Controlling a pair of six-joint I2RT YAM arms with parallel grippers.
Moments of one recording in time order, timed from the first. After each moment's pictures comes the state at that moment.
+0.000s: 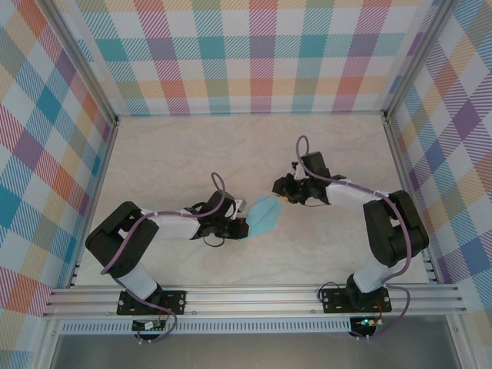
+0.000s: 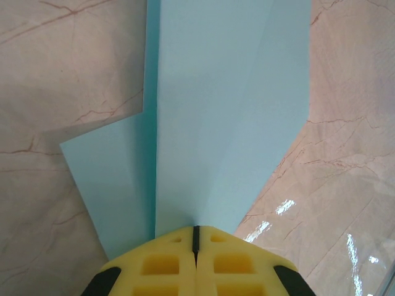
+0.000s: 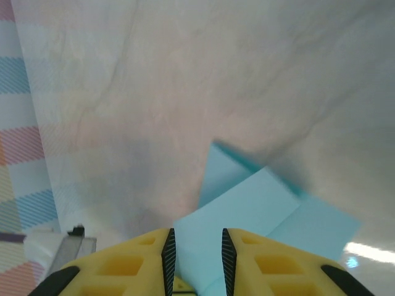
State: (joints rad) left arm -0.72 1.64 0.66 0.02 0.37 -0.58; right arm 0.43 1.65 0.89 -0.14 -0.55 0.80
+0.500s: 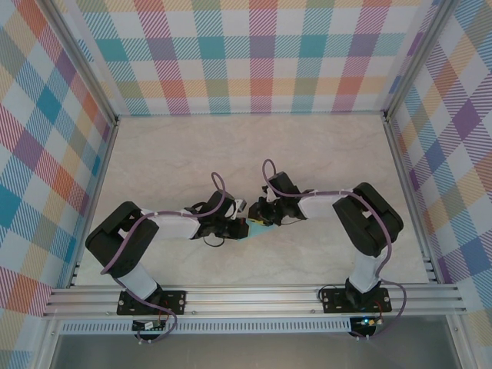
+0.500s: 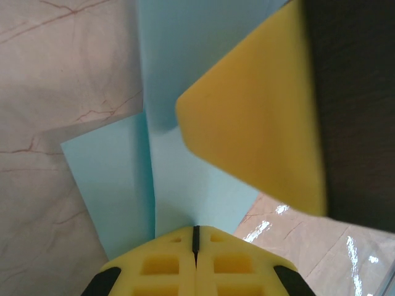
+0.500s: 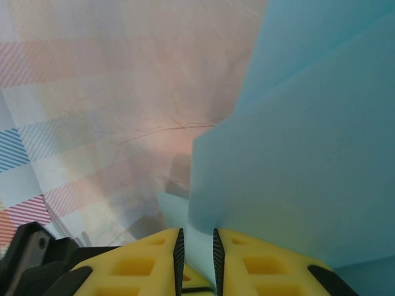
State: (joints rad) left arm -0.72 1.64 0.67 0.02 0.37 -0.58; right arm 0.66 1.82 0.86 0.00 -0.56 0.94
